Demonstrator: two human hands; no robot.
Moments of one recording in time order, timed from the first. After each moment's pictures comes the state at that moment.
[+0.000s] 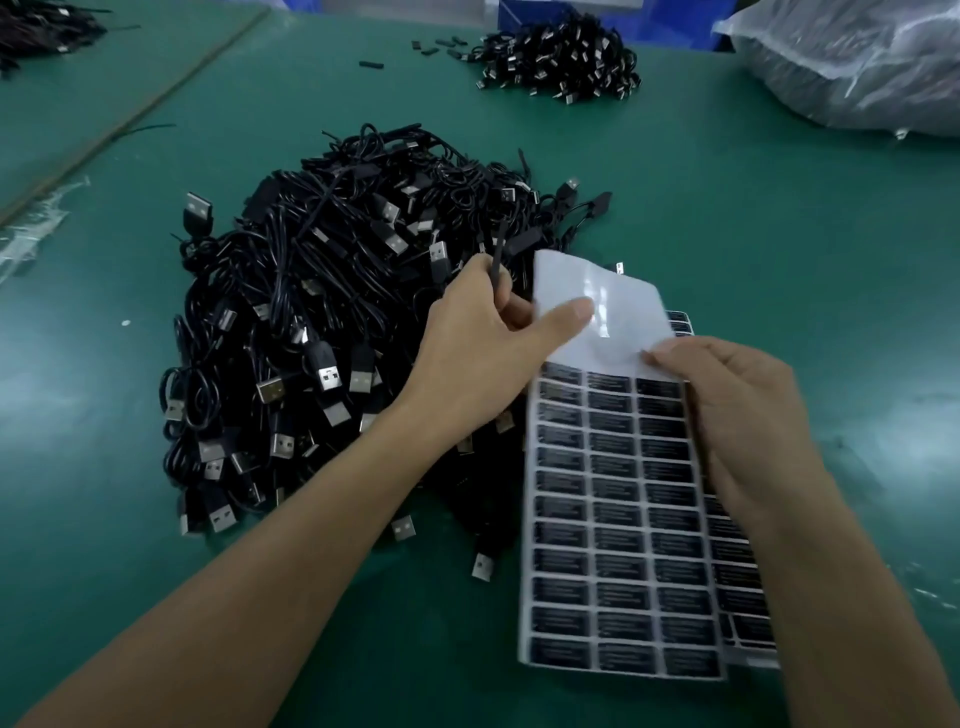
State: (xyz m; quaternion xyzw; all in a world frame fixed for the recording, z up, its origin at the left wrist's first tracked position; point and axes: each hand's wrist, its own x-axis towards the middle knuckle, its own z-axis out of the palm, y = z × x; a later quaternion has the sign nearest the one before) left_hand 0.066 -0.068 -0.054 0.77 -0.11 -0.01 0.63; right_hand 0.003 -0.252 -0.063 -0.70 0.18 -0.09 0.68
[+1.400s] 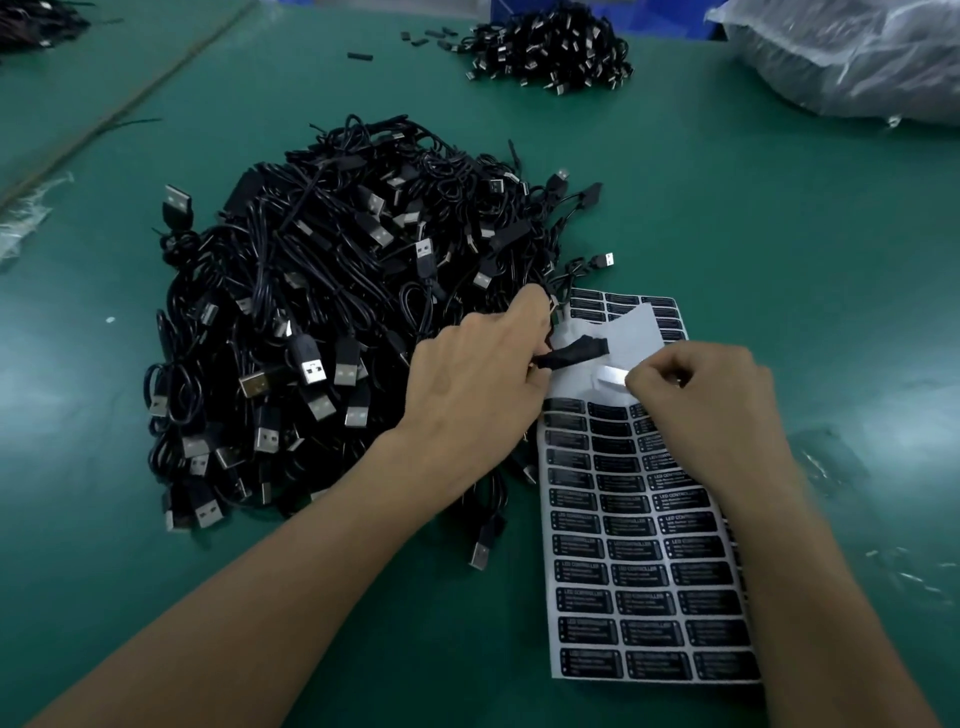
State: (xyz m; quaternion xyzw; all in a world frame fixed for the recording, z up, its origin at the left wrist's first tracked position) left_hand 0.048 -0.078 -0.066 0.94 -0.21 0.10 0.26; right_hand 0.001 -0.254 -0.066 -0.90 0.15 -0.13 0.38
